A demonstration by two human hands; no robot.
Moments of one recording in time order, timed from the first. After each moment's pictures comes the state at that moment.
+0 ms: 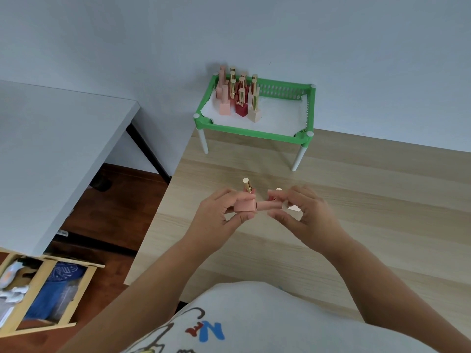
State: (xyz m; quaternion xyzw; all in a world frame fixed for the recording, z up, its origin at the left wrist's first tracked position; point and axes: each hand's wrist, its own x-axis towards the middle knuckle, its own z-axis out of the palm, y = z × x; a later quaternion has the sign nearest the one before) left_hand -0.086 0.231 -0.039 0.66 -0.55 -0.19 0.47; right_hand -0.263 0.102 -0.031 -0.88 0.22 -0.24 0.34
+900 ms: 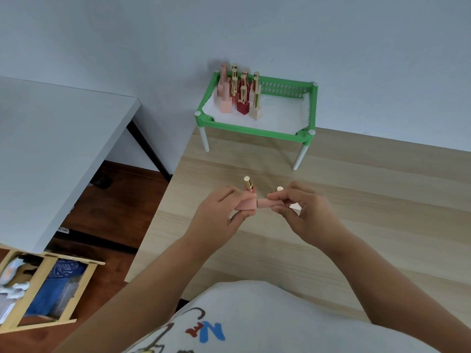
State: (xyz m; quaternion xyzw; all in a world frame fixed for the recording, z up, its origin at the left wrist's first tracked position) left_hand -0.083 0.230 -0.046 0.69 -0.62 -0.02 0.37; right_hand -0.256 0.102 -0.029 -0.86 0.25 -0.22 0.38
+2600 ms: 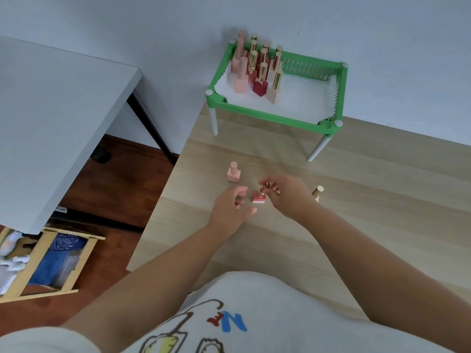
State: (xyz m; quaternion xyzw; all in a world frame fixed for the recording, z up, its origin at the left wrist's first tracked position) left_hand -0.060 0.206 -0.174 0.77 -0.35 -0.34 0.42; right_hand -0.176 0.074 -0.094 -0.87 0.35 -0.01 0.34
